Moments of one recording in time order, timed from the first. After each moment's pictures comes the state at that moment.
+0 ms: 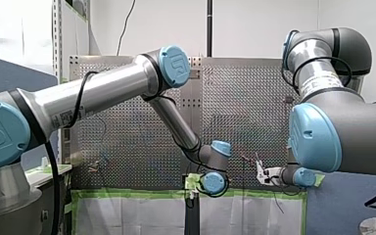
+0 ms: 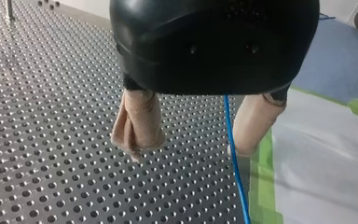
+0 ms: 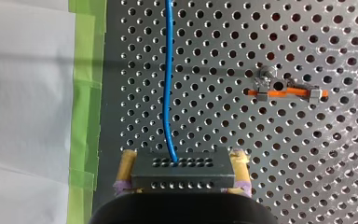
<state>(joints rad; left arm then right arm) -0.86 -2.72 -1.26 -2.58 -2.19 -1.93 1.64 -0.62 1.75 -0.88 1.05 1.42</state>
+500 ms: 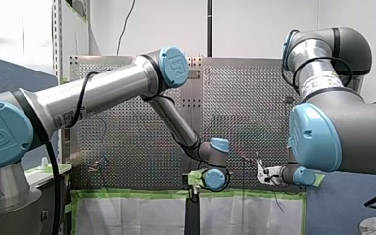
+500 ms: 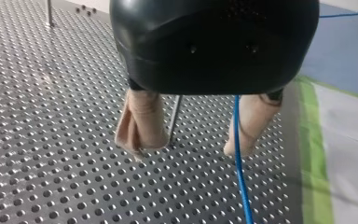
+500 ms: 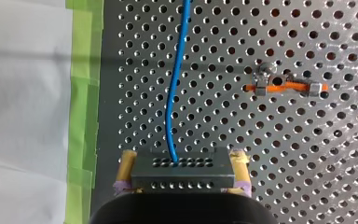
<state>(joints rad) -0.84 -2.72 -1.22 -2.51 -2.16 -1.93 1.64 -0.62 1.74 -0.86 1.05 1.42</state>
